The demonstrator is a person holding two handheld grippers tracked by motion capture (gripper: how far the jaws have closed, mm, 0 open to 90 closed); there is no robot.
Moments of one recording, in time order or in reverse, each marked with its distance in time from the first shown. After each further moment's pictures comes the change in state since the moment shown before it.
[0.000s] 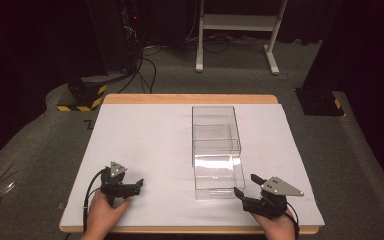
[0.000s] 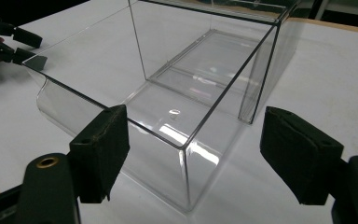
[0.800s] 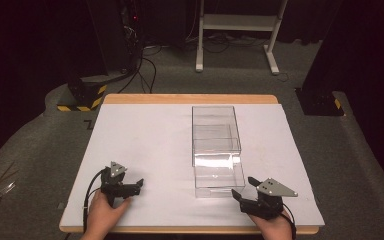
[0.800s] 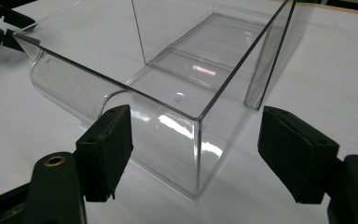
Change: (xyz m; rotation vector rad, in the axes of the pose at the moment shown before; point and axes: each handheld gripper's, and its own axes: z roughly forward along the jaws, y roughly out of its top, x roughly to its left) left arm 0.000 0.000 0.000 0.000 0.000 0.000; right arm 0.003 -0.010 0.009 0.044 -0.004 -0.007
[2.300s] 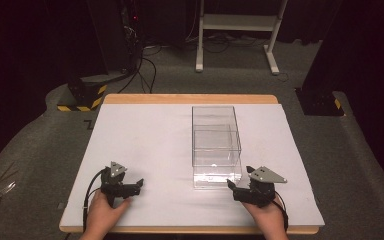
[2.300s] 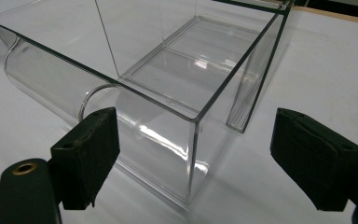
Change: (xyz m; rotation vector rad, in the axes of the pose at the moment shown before) left arm 0.000 0.000 0.000 0.000 -0.001 -0.001; right arm -0.008 0.018 0.029 0.020 -0.061 -0.002
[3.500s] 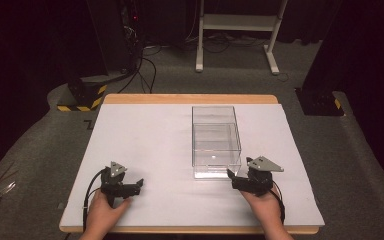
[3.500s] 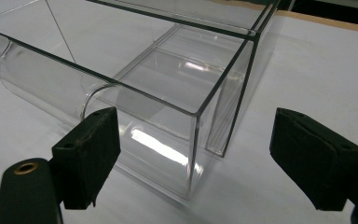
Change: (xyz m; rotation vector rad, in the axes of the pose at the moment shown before) left arm 0.000 0.000 0.000 0.000 0.000 0.000; right arm -0.014 0.014 0.021 -0.003 -0.042 0.026
